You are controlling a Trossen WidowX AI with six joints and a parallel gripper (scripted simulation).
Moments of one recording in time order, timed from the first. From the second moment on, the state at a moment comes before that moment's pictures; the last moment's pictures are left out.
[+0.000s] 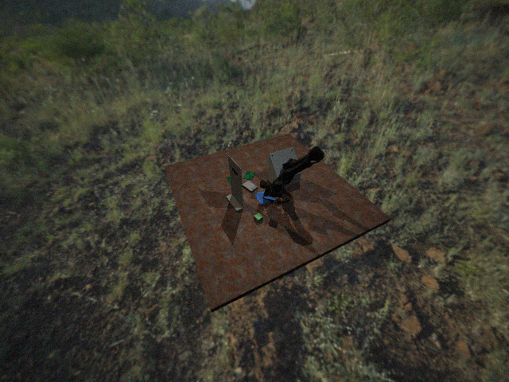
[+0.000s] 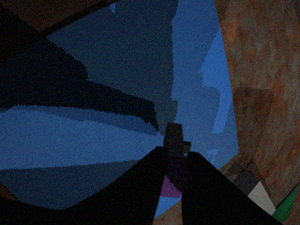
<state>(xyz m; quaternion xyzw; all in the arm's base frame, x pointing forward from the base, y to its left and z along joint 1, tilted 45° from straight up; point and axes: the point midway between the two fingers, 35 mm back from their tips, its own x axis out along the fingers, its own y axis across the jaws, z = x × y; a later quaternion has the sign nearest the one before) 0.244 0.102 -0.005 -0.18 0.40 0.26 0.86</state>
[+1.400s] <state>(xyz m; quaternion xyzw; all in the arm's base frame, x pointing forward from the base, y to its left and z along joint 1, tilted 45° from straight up) 0.241 0.103 -0.003 -0.18 0.40 0.26 0.86</state>
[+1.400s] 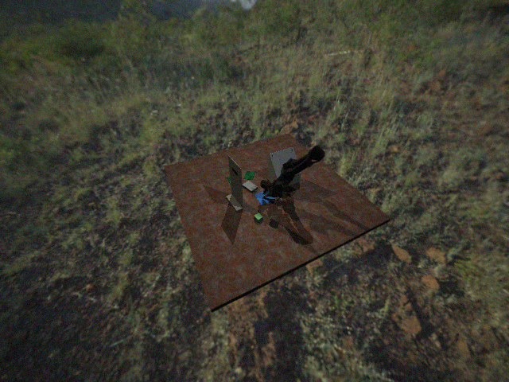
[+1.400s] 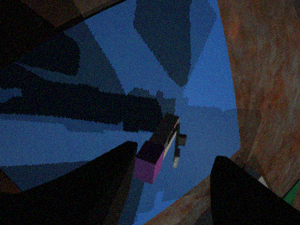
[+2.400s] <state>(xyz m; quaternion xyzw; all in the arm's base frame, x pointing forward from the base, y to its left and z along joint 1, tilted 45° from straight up) 0.230 0.095 0.010 -0.18 0.40 0.26 0.86</state>
